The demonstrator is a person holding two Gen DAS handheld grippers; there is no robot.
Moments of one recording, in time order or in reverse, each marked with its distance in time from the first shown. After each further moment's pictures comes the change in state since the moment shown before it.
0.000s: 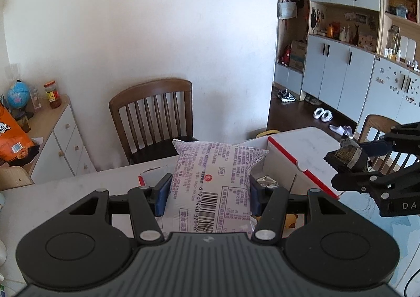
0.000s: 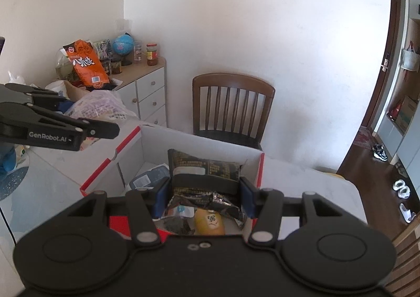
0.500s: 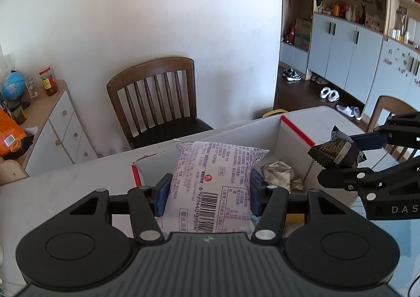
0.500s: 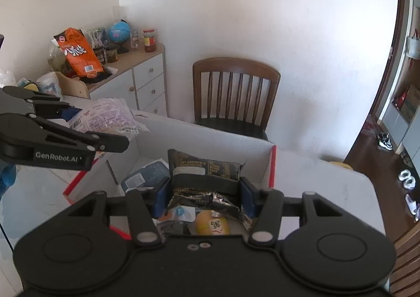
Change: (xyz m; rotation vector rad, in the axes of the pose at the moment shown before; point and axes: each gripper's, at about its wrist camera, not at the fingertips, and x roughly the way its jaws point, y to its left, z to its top) left arm 0.055 0.001 -0.003 0.025 0.096 0.024; right arm 0.058 -0.002 0.004 0.030 0.075 0.011
